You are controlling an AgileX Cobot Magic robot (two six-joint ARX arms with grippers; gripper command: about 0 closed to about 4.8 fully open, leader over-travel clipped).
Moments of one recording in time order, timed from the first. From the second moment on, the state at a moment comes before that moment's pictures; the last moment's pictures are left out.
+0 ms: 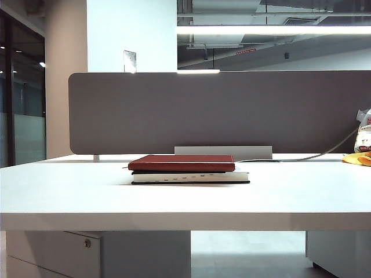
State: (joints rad) left arm -0.18 0.11 0.21 -0.33 -0.22 -0.26; right arm 0.08 0.00 0.01 -0.12 0.08 -0.08
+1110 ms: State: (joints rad) left arm -0.13 0.00 0.19 -0.39 -0.21 -0.08; right arm 0.08 0.00 0.01 -0.12 0.07 -0.08
